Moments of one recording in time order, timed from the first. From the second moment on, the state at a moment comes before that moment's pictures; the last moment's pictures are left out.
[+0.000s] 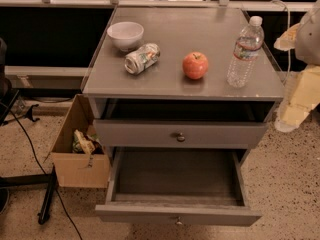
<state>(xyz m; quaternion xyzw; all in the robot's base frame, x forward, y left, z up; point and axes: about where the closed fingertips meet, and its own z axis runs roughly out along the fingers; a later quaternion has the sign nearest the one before) 0.438 -0.217 0.976 -0.60 0.78 -0.03 0.16</state>
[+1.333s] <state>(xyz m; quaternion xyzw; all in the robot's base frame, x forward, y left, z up) 0.498 -0.236 0.942 -0.55 0.81 0.00 0.20</state>
